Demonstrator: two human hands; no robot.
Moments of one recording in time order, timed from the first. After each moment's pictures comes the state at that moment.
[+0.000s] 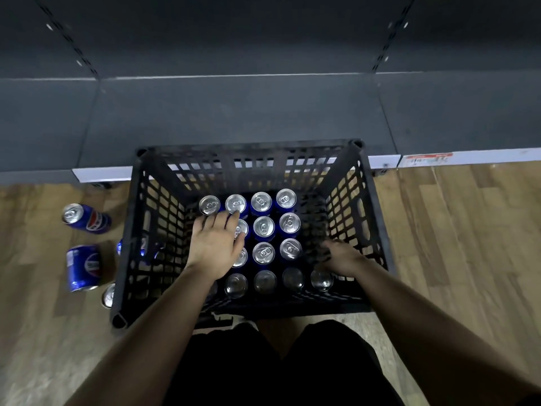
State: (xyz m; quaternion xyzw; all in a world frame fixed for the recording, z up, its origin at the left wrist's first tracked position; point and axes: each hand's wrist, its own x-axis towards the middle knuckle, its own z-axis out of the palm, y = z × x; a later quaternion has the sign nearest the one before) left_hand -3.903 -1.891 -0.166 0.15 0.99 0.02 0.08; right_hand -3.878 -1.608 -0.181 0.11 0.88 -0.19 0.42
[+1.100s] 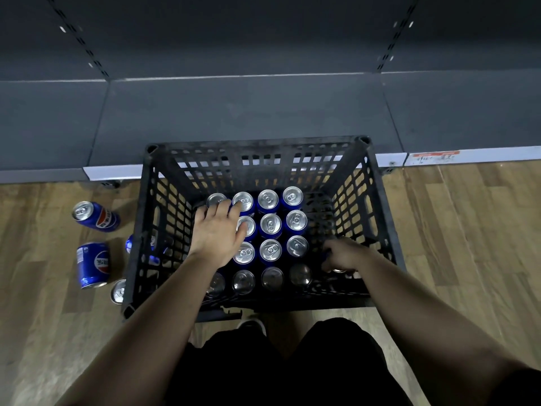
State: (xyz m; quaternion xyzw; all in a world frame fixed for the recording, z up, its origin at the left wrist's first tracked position) left_hand -3.911 -1.902 -0.165 0.16 0.99 0.00 0.03; right_hand -3.880 -1.614 -0.186 0.09 0.87 -0.19 0.45
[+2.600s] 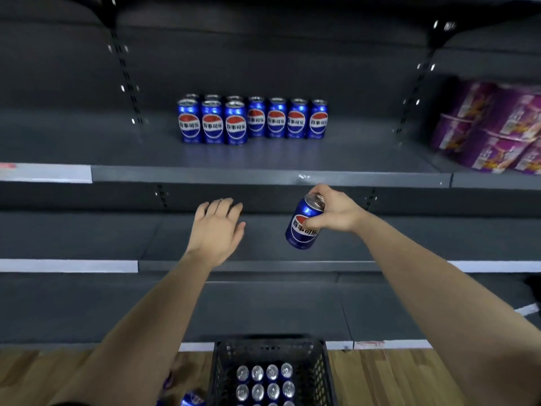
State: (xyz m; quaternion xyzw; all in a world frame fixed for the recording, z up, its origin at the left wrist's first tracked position) left_hand -4.004 -1.961 0.587 0.15 0.96 0.02 -0.24; right_hand -4.008 -1.688 0.660 -0.07 0.94 -0.33 0.04
